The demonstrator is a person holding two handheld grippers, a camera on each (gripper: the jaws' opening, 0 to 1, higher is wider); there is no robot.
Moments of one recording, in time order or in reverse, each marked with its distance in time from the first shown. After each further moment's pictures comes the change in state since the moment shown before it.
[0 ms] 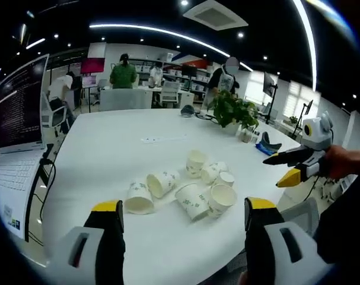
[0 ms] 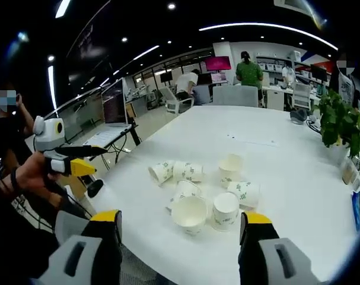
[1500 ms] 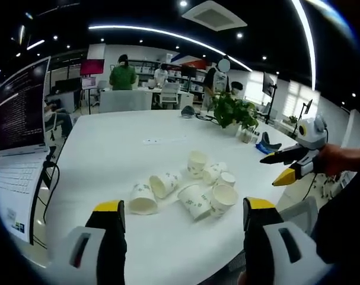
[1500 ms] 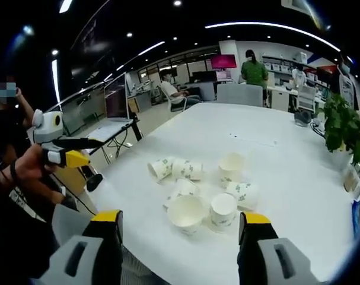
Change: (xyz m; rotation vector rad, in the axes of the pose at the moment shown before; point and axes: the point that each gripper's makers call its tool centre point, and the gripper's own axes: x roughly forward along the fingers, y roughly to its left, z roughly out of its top) left arm -0.007 0.009 0.003 0.006 -0.005 0.003; right arm 0.006 -0.007 -0.001 -0.045 0.033 0.024
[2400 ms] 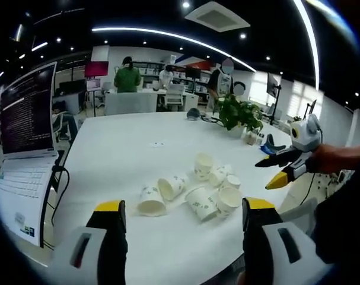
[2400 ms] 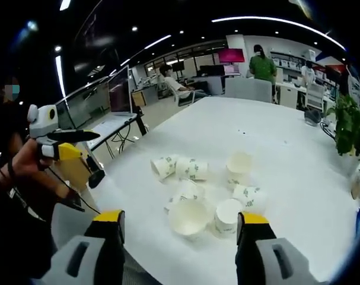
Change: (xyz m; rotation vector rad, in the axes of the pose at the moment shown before) left arm -0.011 0.010 0.011 0.005 -0.008 0.038; right arm 0.026 -0.004 0.006 -0.016 0.050 0.055
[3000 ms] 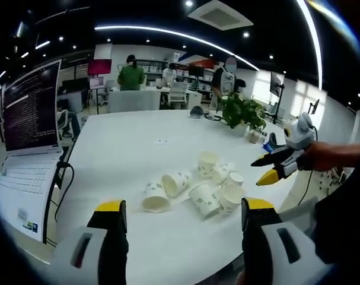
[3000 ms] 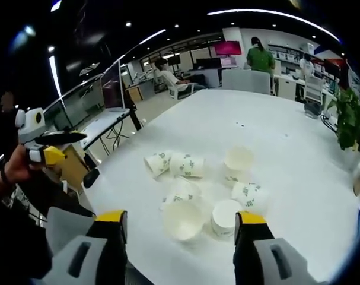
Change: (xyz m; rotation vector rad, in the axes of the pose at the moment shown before) left arm -0.007 0.007 -0.004 -0.009 0.014 0.023; right arm 0.022 -0.017 -0.001 0.038 0.052 -0.017
